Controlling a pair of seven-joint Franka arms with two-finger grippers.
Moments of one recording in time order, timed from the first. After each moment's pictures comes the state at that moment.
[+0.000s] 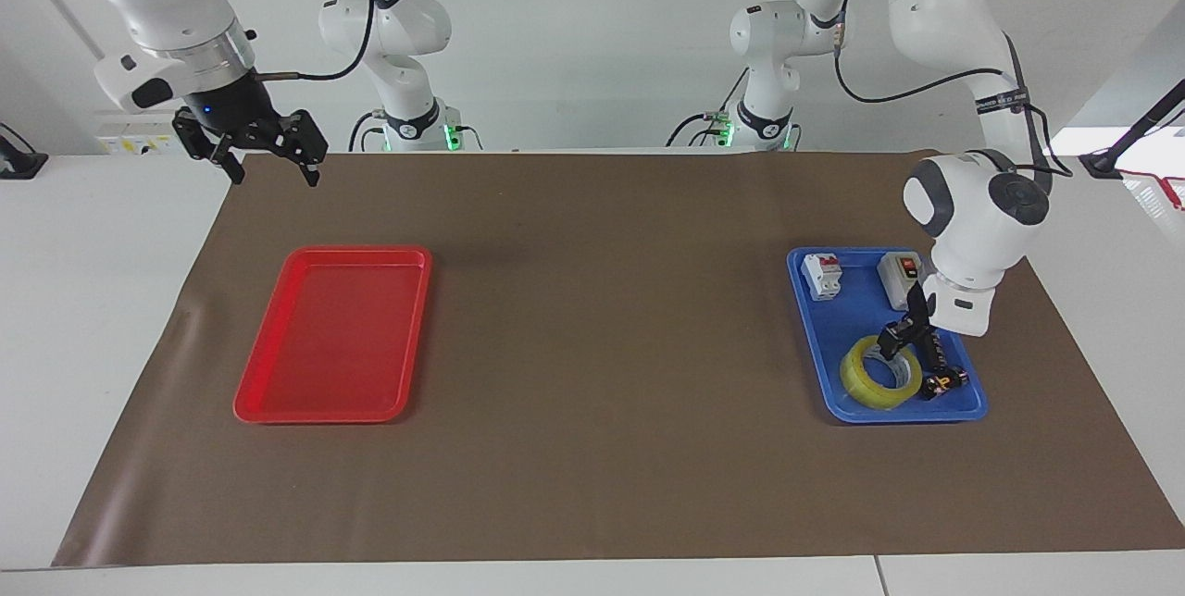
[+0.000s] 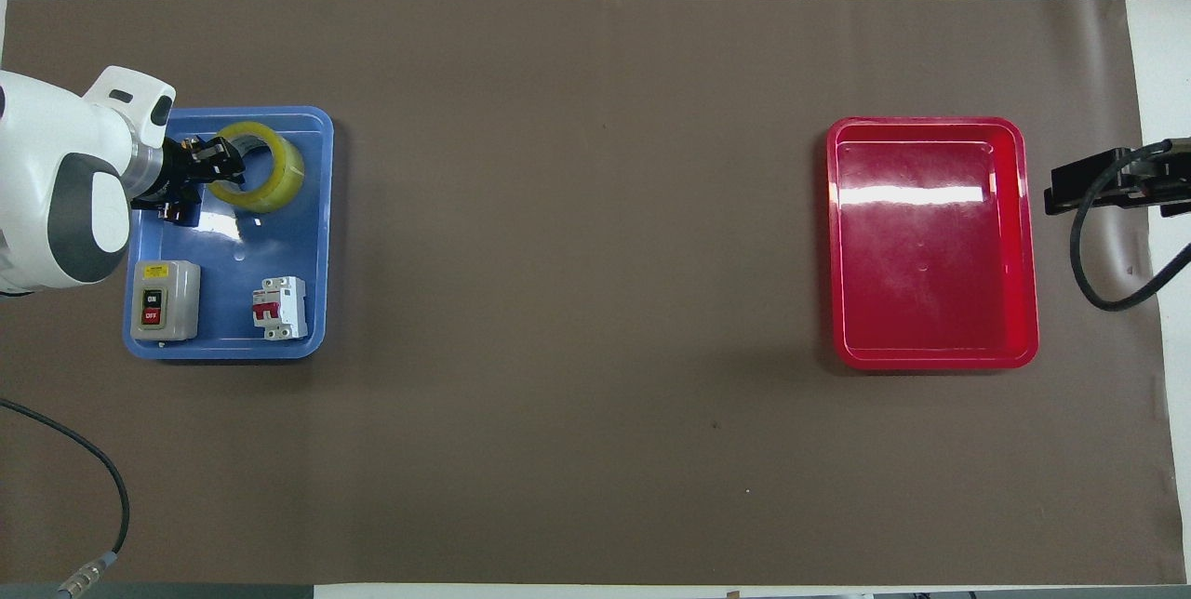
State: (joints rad) left arm 0.02 0.34 0.01 -1.87 -0.01 2.31 -0.33; right arm -0.01 -0.03 0.01 -1.58 -0.02 1.55 0.05
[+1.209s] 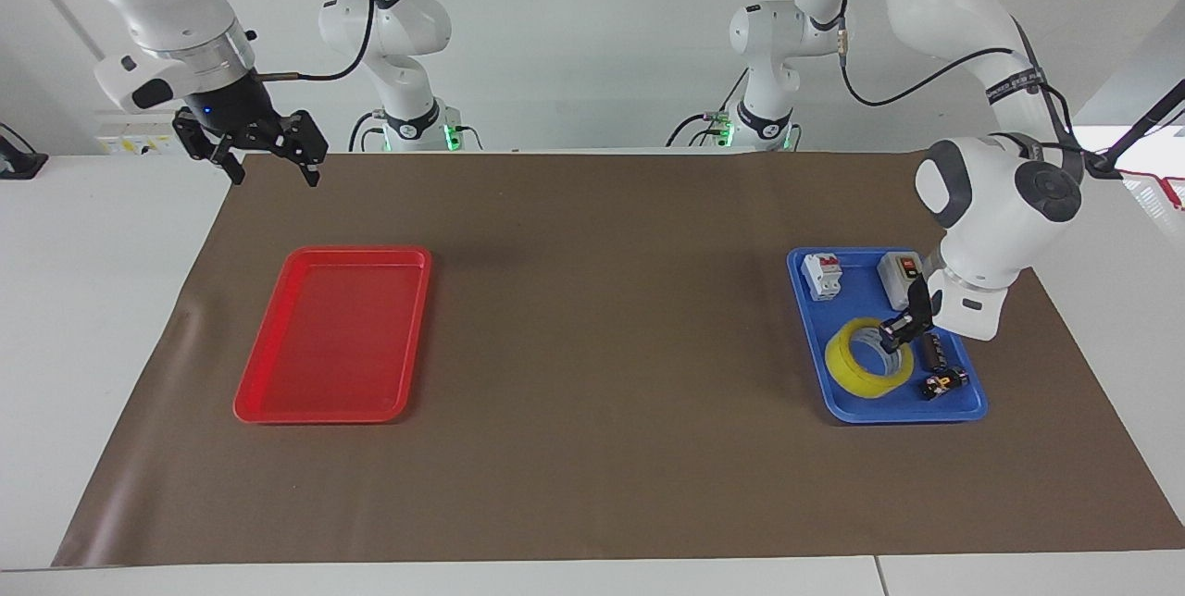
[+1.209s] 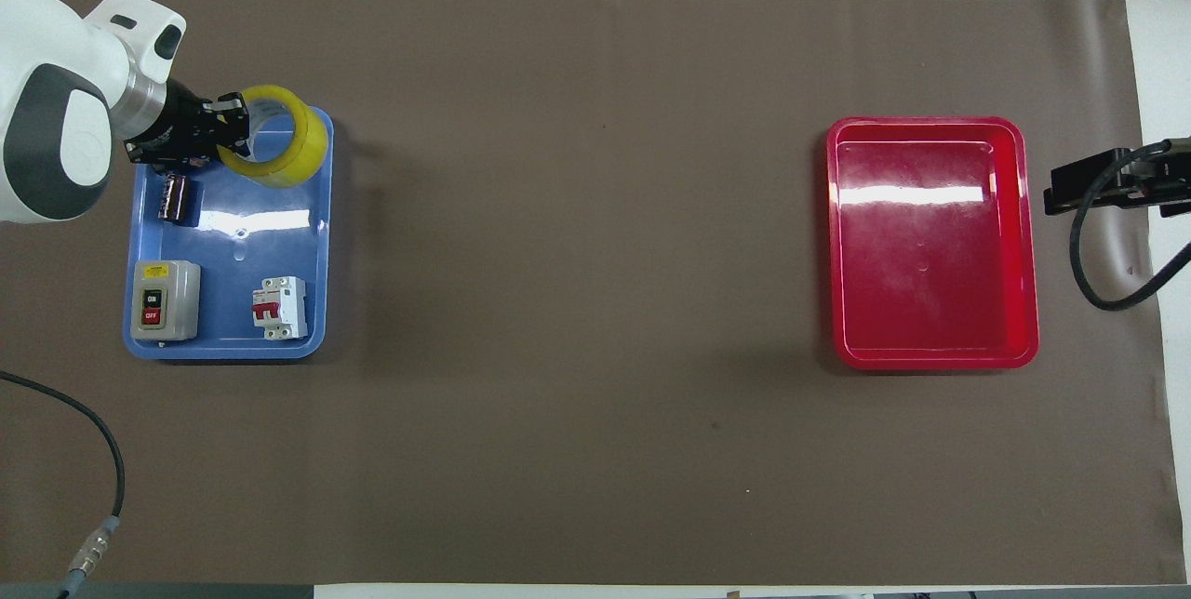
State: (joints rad) left arm -0.08 0.34 -0.01 -1.60 -0.03 1.96 -0.38; right arm -0.01 -0.03 0.01 -1.58 -0.02 1.55 0.05
